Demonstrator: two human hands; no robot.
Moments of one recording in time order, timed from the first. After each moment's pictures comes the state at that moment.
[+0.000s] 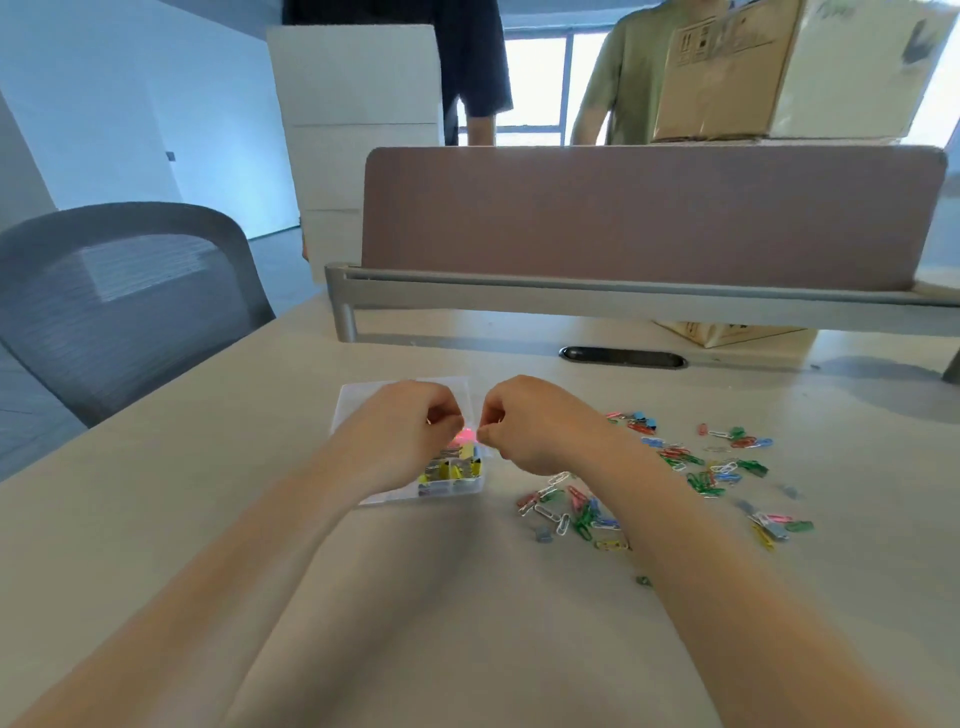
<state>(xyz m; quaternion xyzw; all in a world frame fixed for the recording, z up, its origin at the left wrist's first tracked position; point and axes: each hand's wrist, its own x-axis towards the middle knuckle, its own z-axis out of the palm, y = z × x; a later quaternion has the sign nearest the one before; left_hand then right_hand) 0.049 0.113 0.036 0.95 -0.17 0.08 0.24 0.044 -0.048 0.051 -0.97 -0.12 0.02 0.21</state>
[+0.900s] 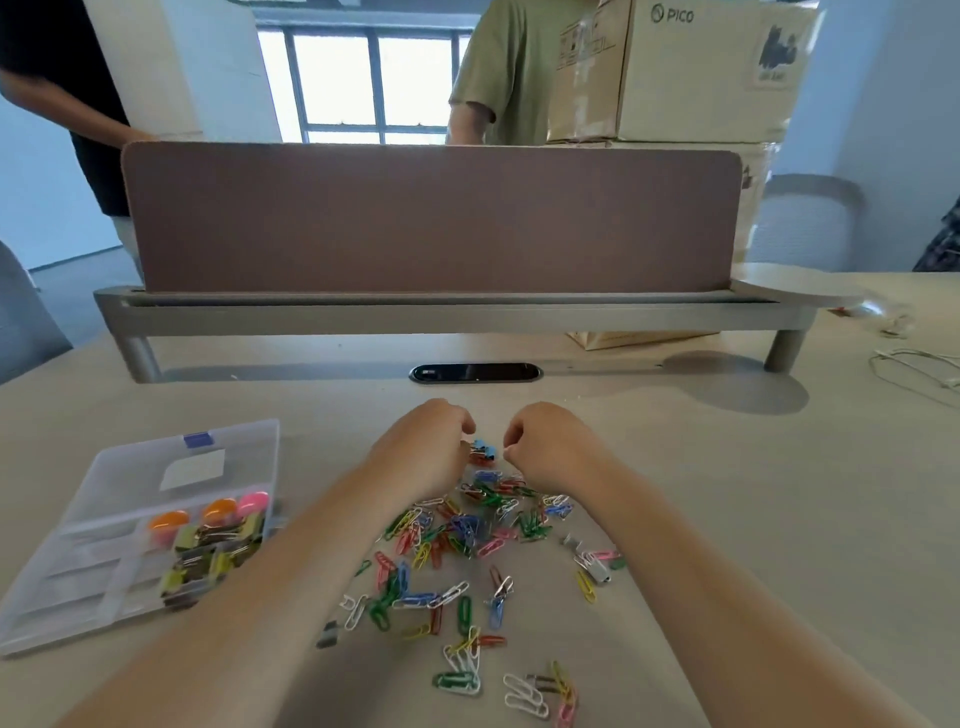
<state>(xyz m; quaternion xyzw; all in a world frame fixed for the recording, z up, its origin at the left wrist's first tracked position) 0.128 -0.109 0.002 0.95 -0.25 0.03 0.16 0.092 -0.254 0.006 -0.98 0.09 -0.01 0.18</state>
